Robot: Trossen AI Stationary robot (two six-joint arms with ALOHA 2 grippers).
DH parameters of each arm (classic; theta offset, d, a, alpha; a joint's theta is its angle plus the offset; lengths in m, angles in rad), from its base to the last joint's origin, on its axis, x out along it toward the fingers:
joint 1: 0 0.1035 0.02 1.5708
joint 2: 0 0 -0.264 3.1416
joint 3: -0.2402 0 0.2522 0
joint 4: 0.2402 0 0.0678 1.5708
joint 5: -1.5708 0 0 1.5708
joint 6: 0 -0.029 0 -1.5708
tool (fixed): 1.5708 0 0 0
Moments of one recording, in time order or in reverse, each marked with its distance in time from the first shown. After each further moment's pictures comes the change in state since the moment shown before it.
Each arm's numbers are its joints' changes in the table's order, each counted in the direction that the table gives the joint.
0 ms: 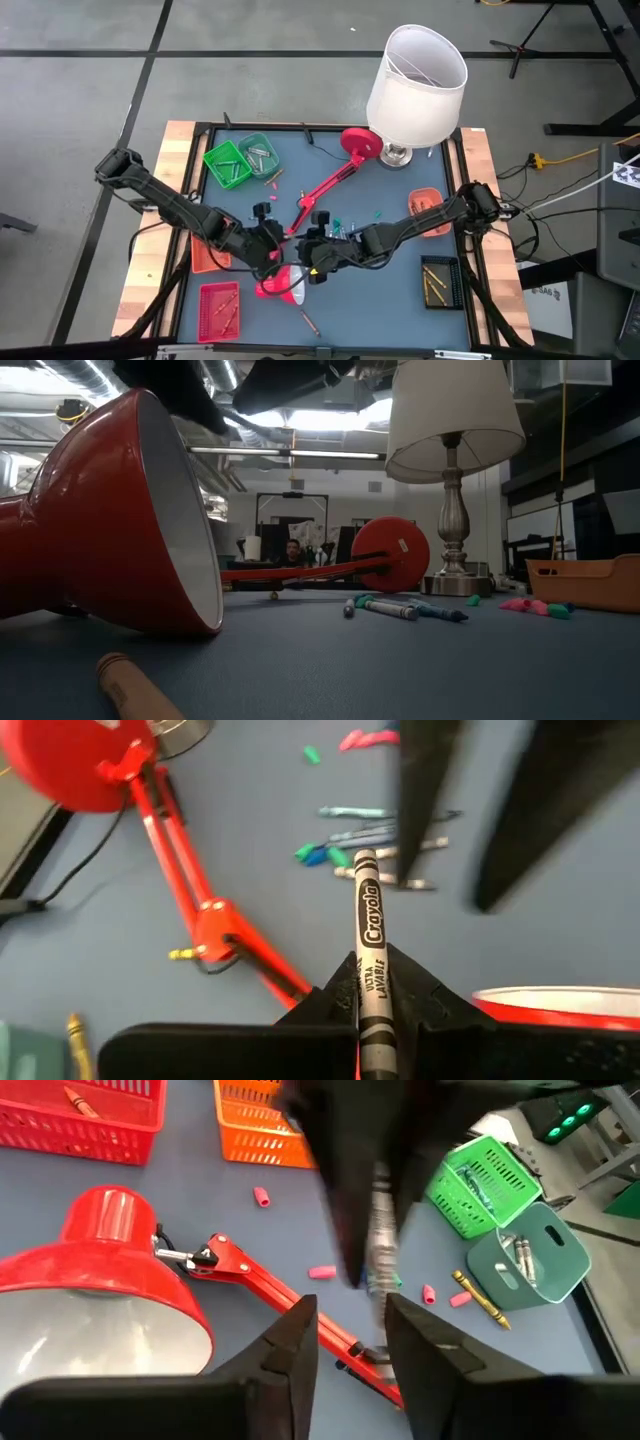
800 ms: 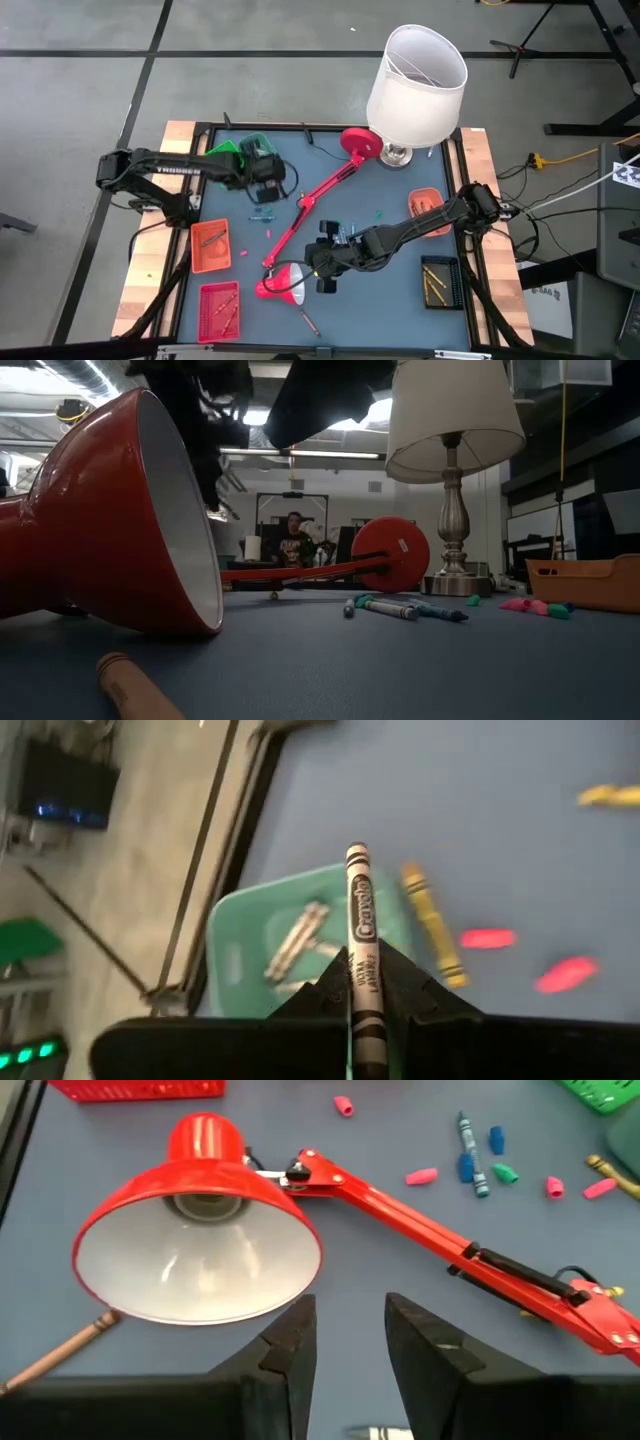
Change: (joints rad) left arm 0.666 0.000 0.000 0.279 0.040 -0.412; right arm 0.002 0.000 0.000 0.177 0.211 -0.289
